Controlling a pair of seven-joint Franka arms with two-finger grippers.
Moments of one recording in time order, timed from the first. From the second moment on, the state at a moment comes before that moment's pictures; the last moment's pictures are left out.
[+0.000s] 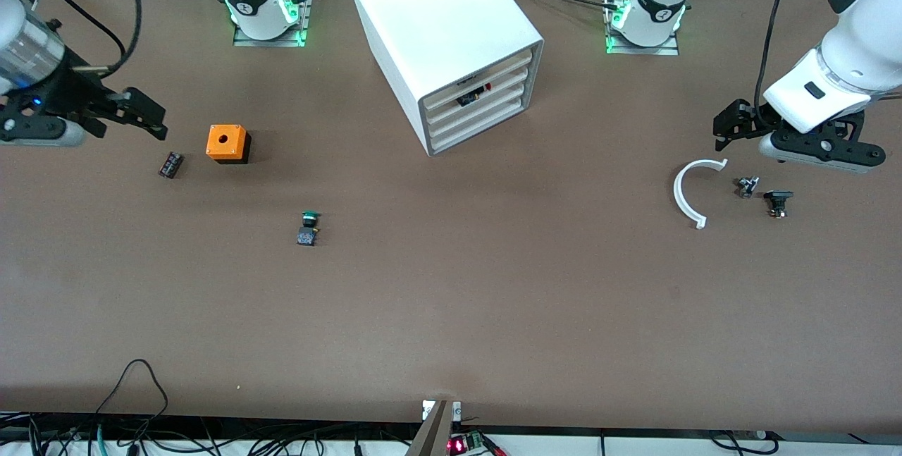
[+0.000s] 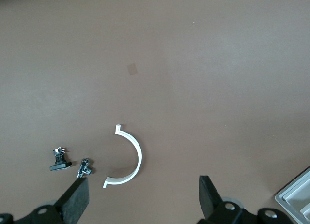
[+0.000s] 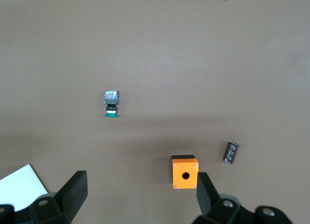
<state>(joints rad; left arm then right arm) -0.07 0.00 -0.04 -1.72 0.04 1.76 0.09 0.05 0.04 0.08 -1.61 -0.01 1.67 0.15</state>
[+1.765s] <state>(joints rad) -0.11 0.20 -0.16 -1.76 -0.34 1.63 0.09 0.20 0.60 0.08 -1.74 -0.01 2.32 0.31</state>
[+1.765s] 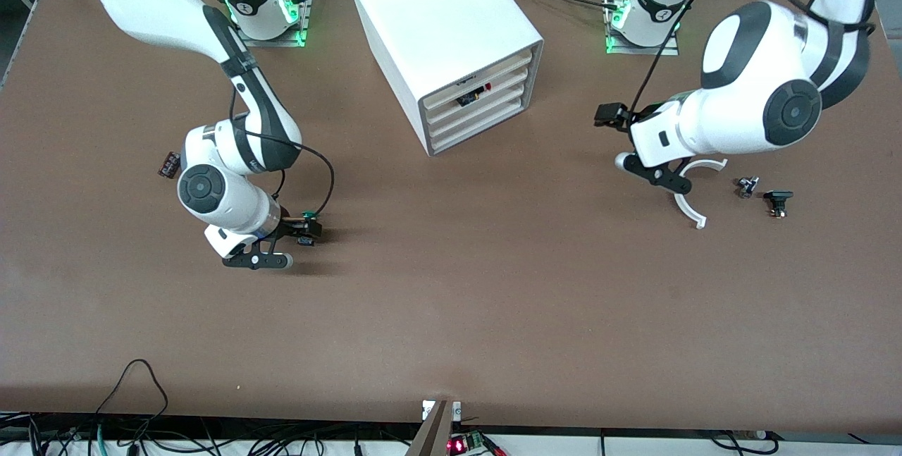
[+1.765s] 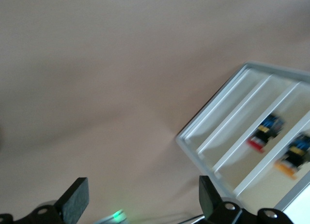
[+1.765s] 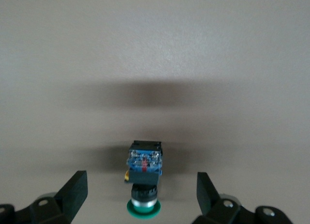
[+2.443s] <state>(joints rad) -0.10 0.23 -0.26 -2.11 -0.85 2.08 0.40 0.20 0.66 0.08 -1.75 -0.01 2.41 0.32</state>
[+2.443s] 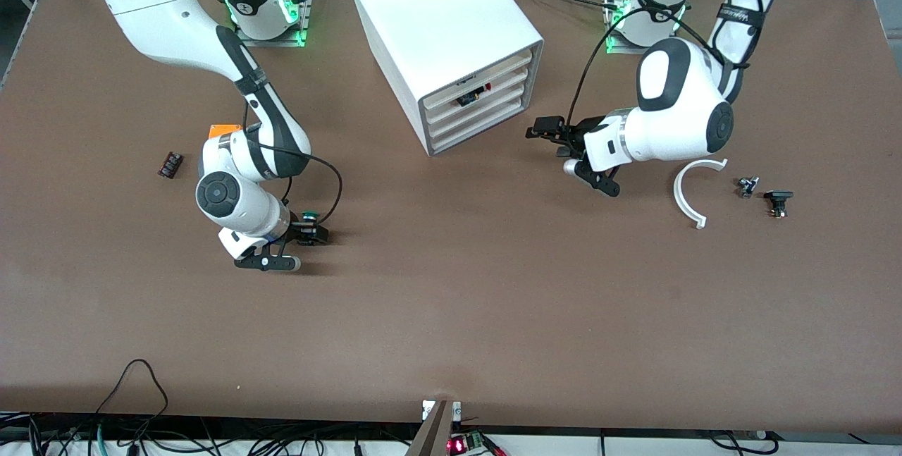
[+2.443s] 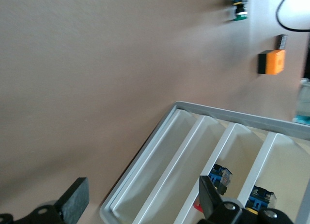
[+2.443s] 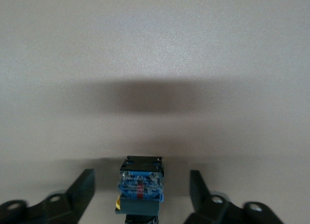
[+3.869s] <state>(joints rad) -0.11 0.41 -0.37 -2.36 -1.46 2.15 1.03 0.21 0.61 0.09 -1.52 0.01 2.06 0.55</state>
